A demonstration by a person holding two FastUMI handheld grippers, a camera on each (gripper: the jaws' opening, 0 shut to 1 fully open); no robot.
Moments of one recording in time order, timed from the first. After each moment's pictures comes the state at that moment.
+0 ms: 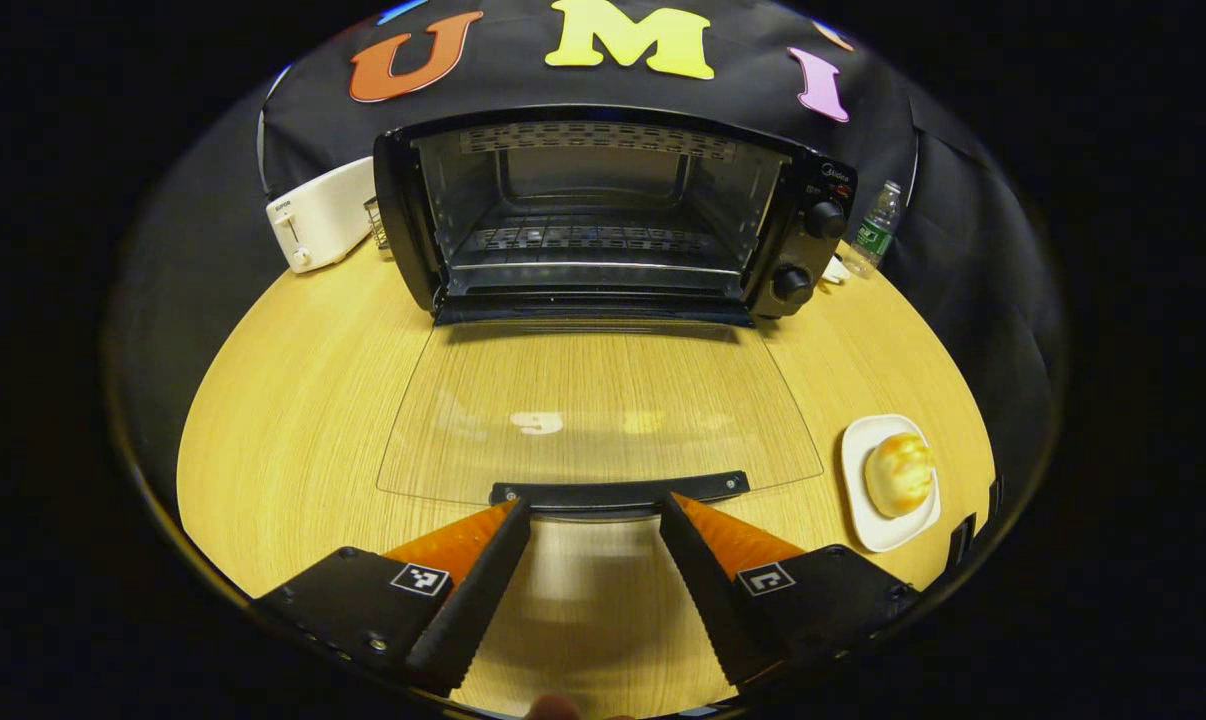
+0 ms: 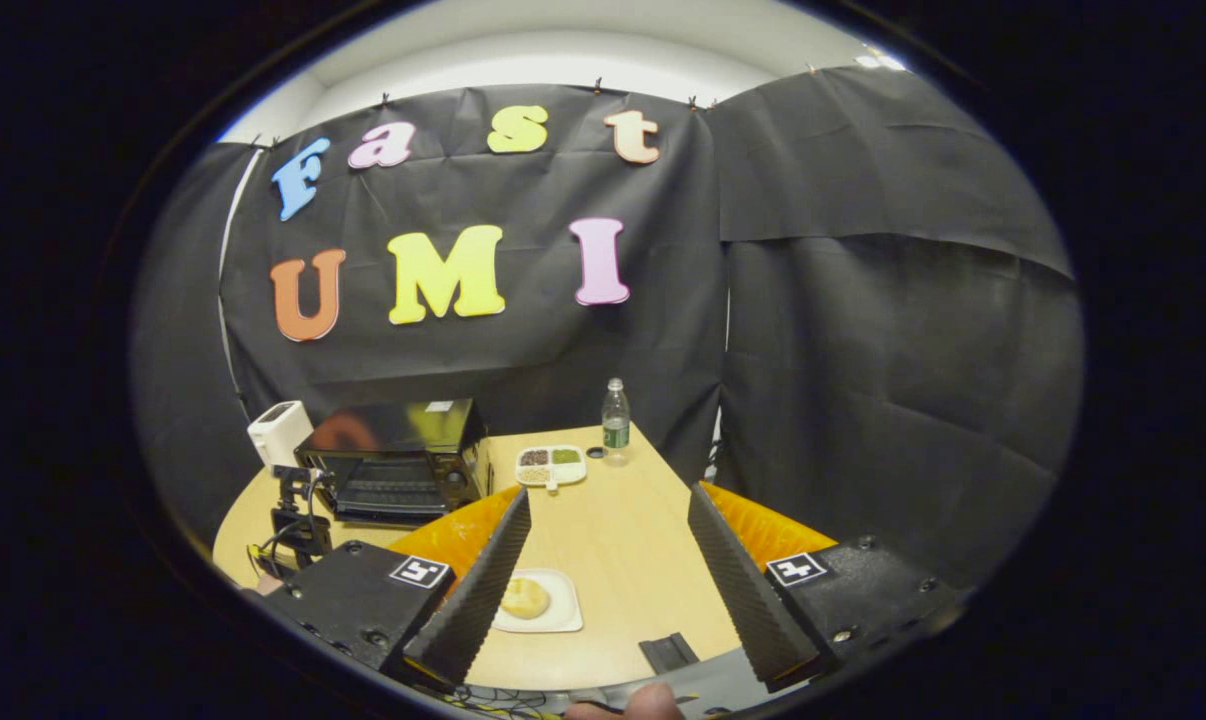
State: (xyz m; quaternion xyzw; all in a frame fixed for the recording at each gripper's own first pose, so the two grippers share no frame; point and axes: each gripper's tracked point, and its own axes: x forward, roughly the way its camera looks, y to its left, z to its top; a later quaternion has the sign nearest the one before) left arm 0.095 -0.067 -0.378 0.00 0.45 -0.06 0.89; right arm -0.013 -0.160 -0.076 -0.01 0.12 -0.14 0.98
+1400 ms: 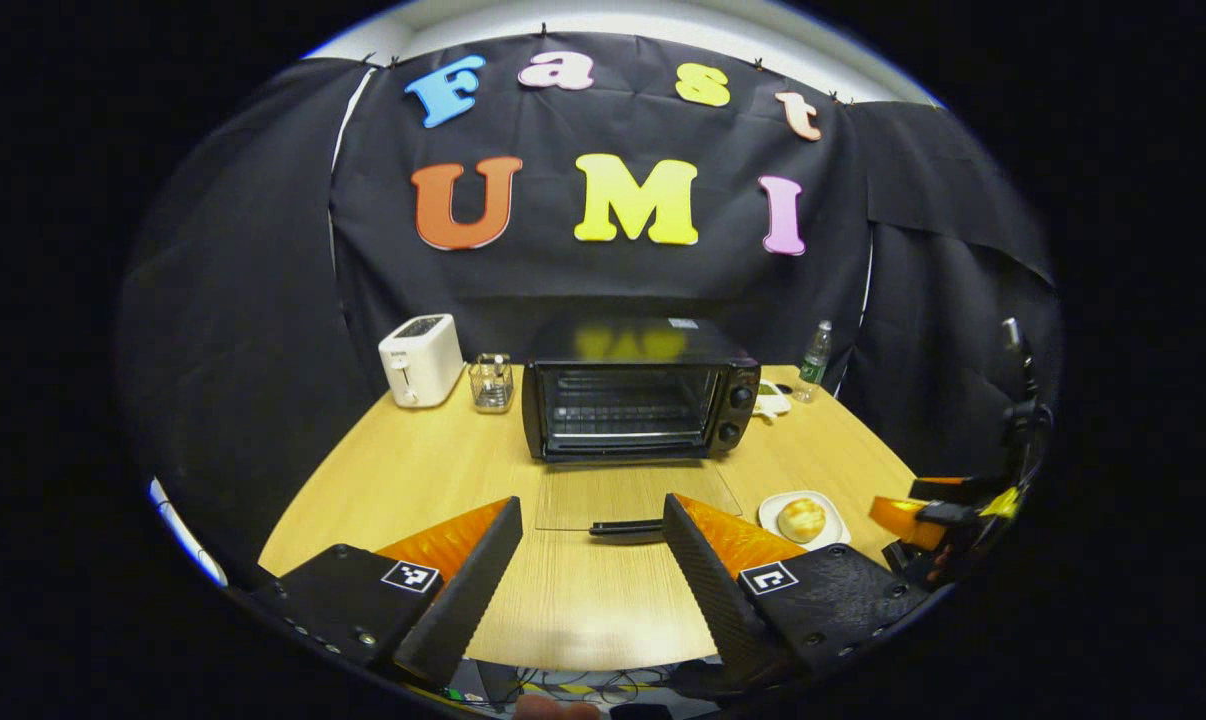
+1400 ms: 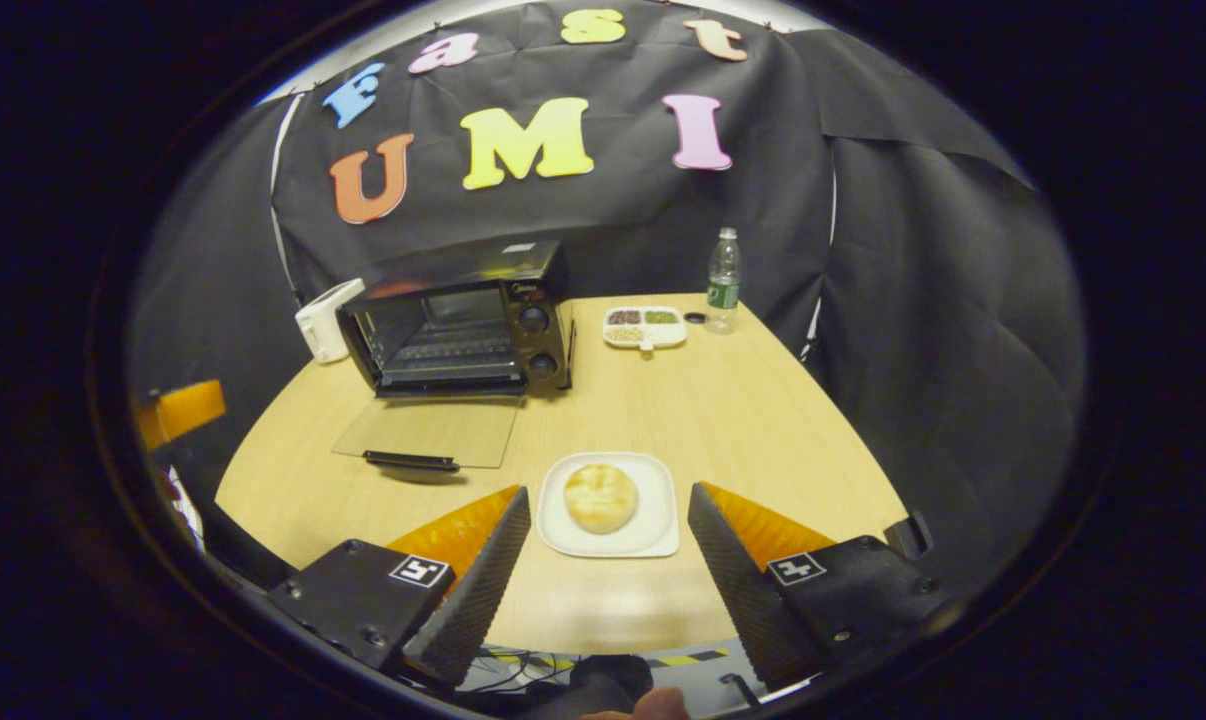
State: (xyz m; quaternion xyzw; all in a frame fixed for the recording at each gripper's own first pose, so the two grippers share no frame) left arm 0.004 0.000 -0.149 0.01 0.22 -0.06 0.97; right arm 0.026 -0.082 -0.275 -0.01 0.30 -0.02 0.95
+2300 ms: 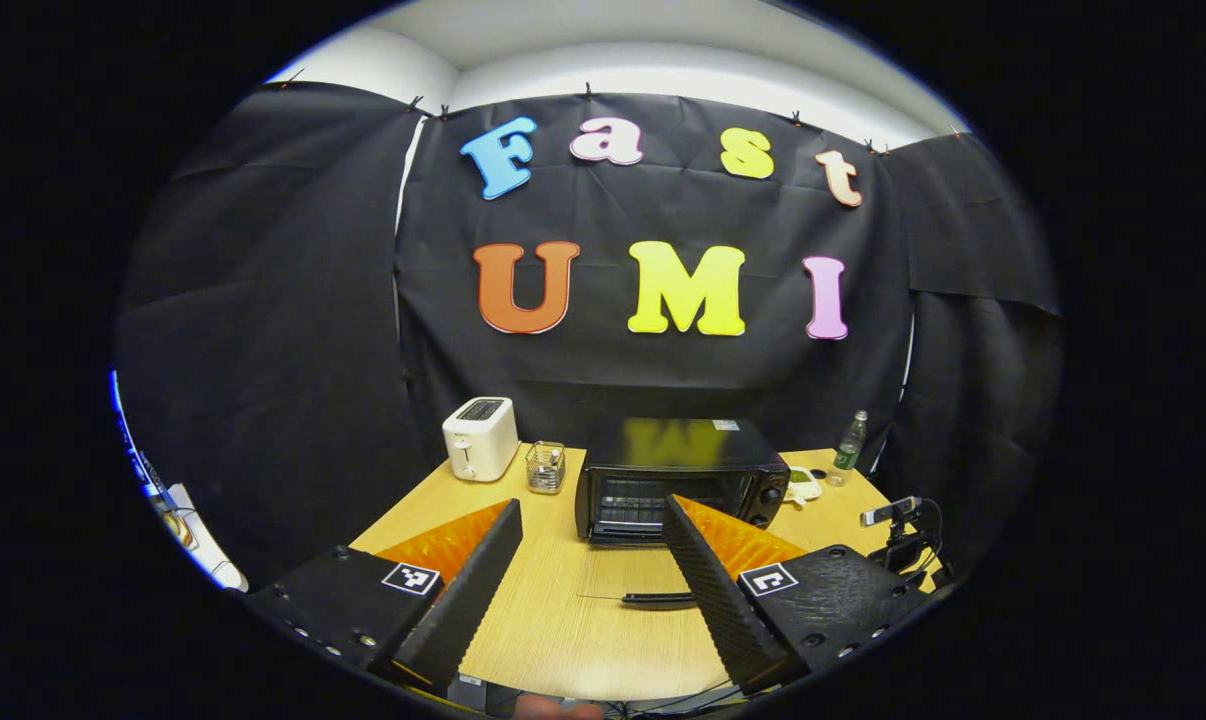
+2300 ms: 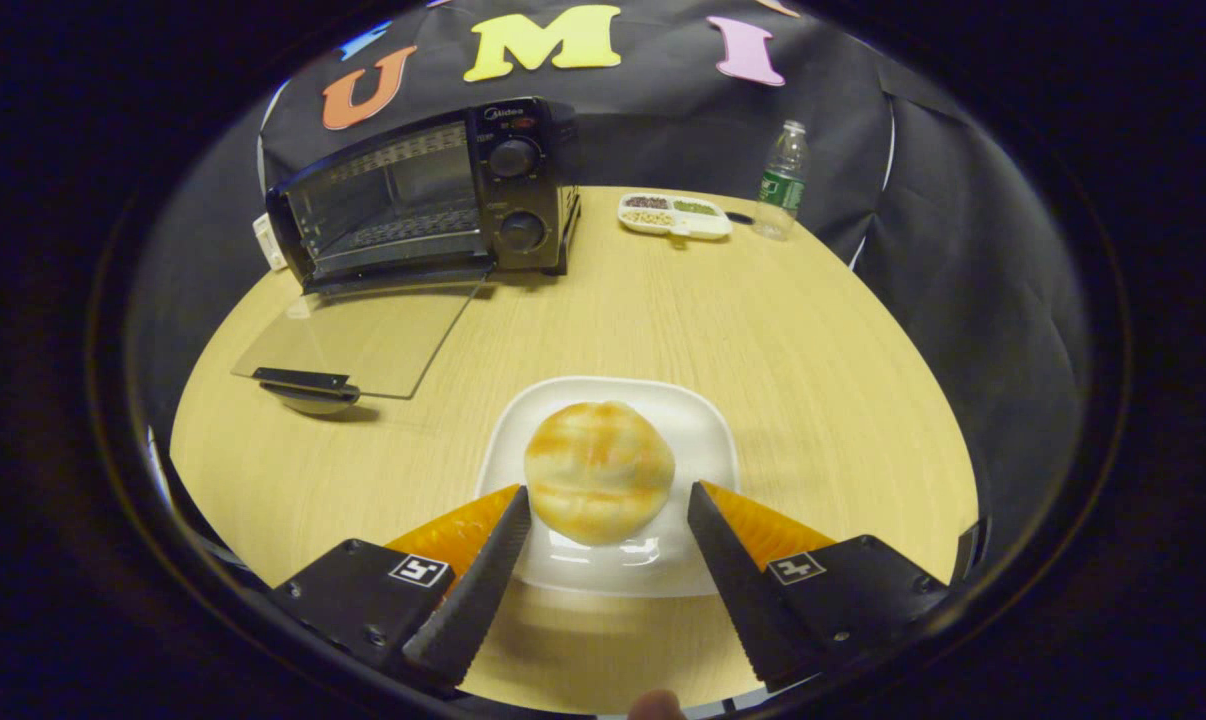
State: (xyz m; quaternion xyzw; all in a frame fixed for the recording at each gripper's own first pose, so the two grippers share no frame) left arm 0.026 0.022 -0.067 -0.01 0.14 0.04 0.99; right arm 0.091 -0.101 -0.403 -0.03 0.41 -0.01 0.91
